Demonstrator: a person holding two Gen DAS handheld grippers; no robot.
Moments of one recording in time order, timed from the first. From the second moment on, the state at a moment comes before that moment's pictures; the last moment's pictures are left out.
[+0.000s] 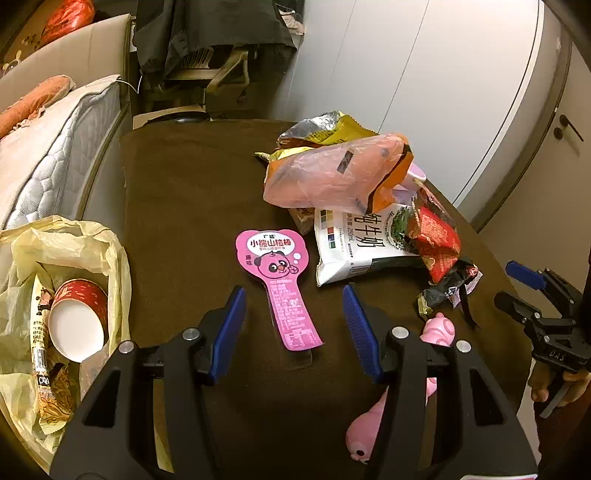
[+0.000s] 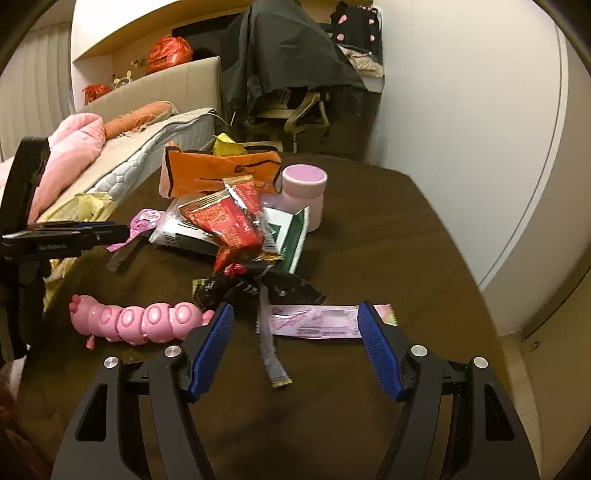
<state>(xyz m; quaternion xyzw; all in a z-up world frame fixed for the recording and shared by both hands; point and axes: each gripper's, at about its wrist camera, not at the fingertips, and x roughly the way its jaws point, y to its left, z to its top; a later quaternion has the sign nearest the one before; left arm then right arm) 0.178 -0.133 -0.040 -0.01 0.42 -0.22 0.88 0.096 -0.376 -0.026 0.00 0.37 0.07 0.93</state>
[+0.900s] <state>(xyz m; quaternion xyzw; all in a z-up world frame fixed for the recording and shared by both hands) 0.180 -0.107 -0.044 -0.03 0.43 -0.20 0.88 0.117 -0.373 -0.031 0.05 0.38 0.07 0.92</state>
